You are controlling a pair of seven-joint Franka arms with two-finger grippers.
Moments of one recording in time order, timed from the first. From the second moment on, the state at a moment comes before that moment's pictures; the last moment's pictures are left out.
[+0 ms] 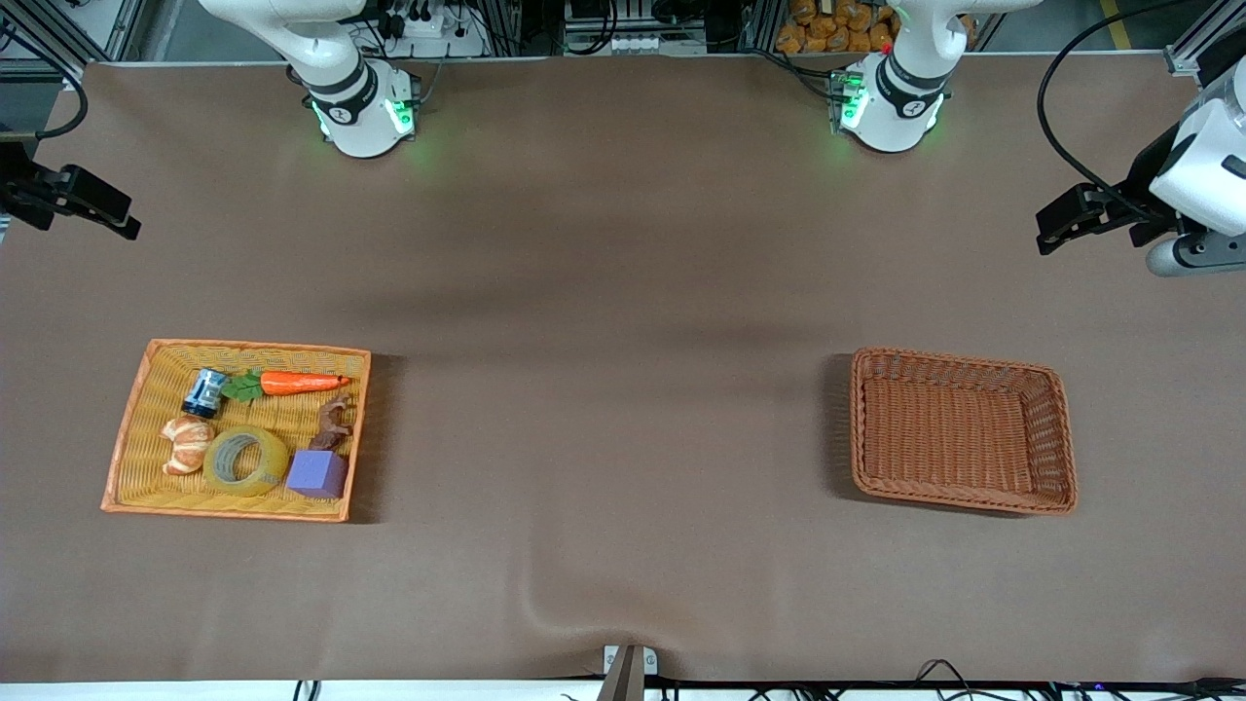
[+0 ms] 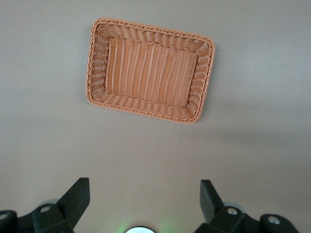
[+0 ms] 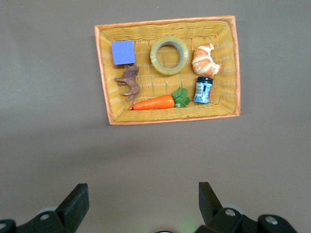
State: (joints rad) left arm 0.01 0.04 -0.13 -1.46 0.05 1.43 -0.19; right arm 0.02 -0.06 -0.05 -1.58 -0.01 1.48 0.09
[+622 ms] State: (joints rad) left arm 0.01 0.04 -0.13 -1.44 0.05 1.43 -0.19; right arm -0.01 -0.05 -0.06 -1.60 0.01 1.52 0.11
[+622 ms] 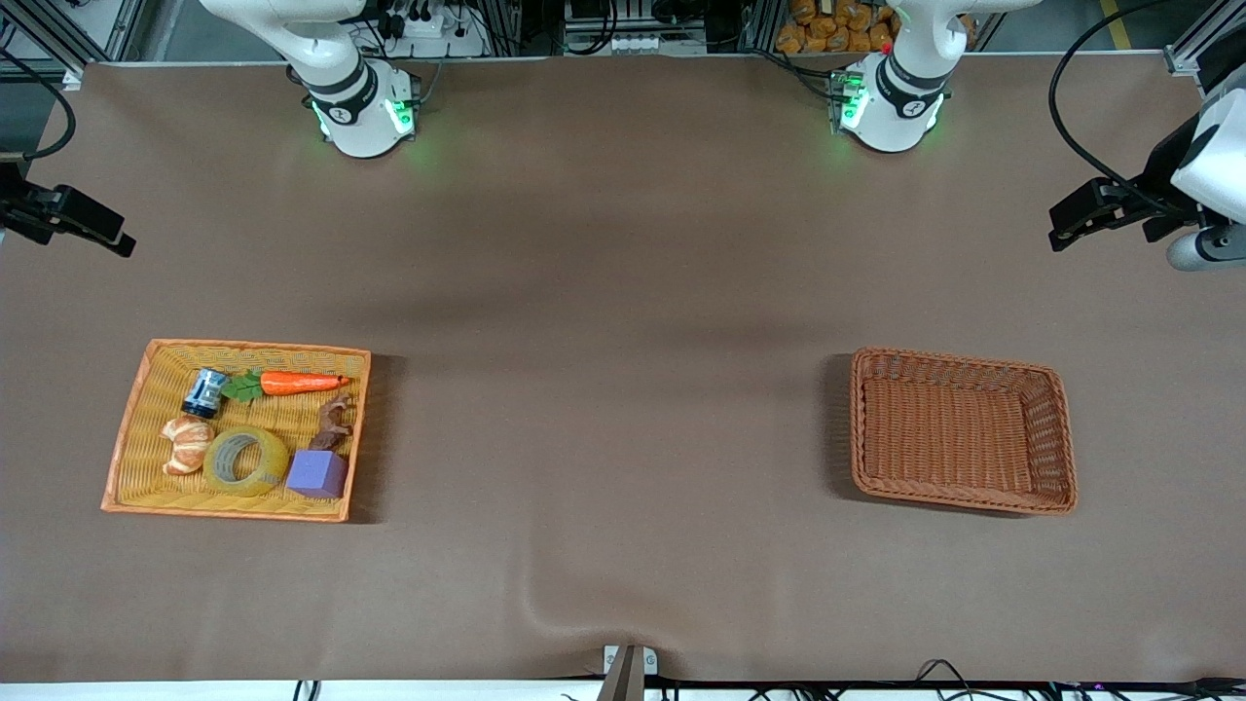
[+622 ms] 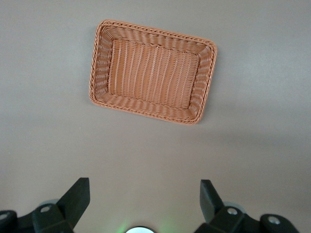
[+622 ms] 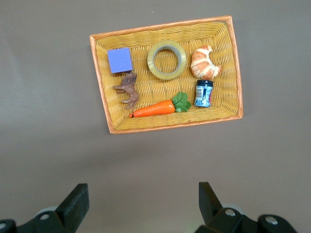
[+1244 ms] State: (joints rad) left arm 0.00 0.04 -0.15 -1.44 0.04 1.42 -0.19; right arm -0.05 0.12 -0.06 -1.60 0.02 1.56 0.11
